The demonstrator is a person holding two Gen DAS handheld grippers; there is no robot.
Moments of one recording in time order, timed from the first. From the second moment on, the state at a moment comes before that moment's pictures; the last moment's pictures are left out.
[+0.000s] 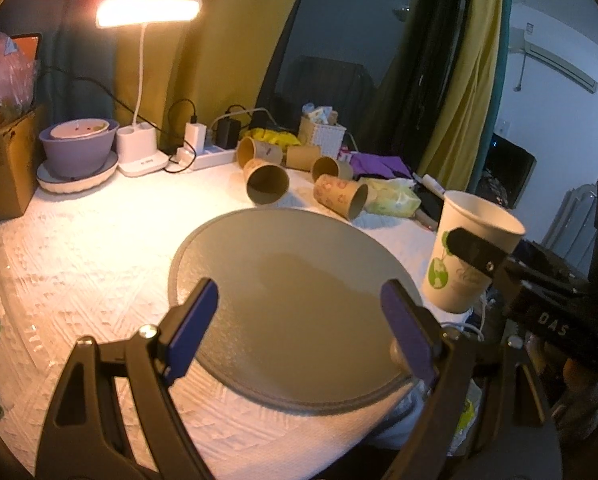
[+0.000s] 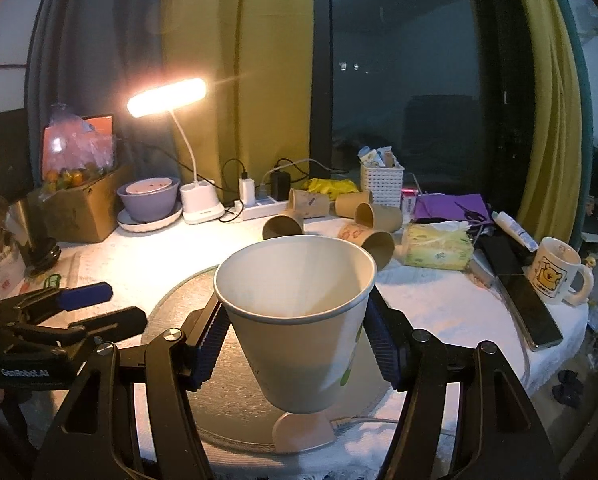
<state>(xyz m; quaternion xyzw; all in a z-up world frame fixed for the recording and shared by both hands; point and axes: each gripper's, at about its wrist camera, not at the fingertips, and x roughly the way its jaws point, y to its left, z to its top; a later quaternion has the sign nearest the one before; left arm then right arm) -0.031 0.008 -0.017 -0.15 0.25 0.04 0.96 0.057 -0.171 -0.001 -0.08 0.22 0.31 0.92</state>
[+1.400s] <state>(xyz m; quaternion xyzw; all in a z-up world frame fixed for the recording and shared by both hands) 0.035 0.053 -0.044 -0.16 0.27 0.05 0.95 0.190 -0.077 -0.058 -0.12 0.28 0.33 0.89</state>
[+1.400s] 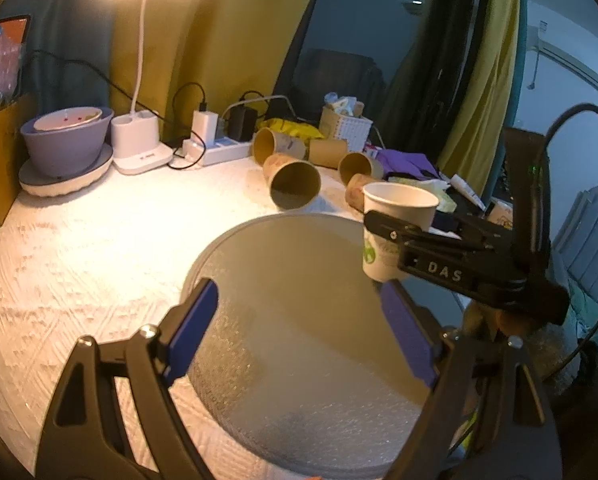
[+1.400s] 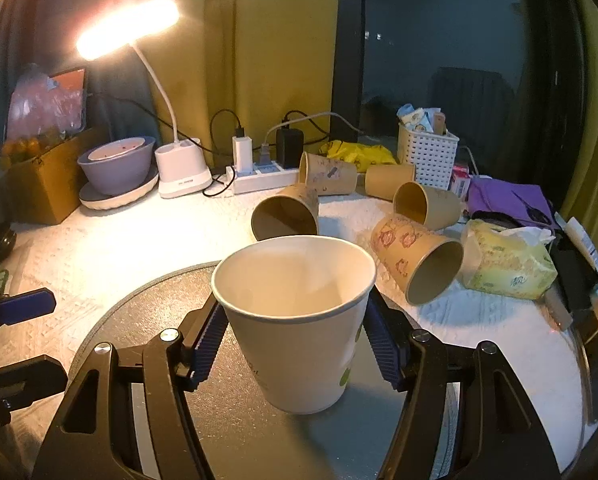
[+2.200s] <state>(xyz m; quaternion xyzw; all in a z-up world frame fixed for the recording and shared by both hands) 0.006 0.021 -0.024 -0.13 0.25 0.03 0.96 0.152 -0.114 -0.043 -0.11 0.29 0.31 0.90</state>
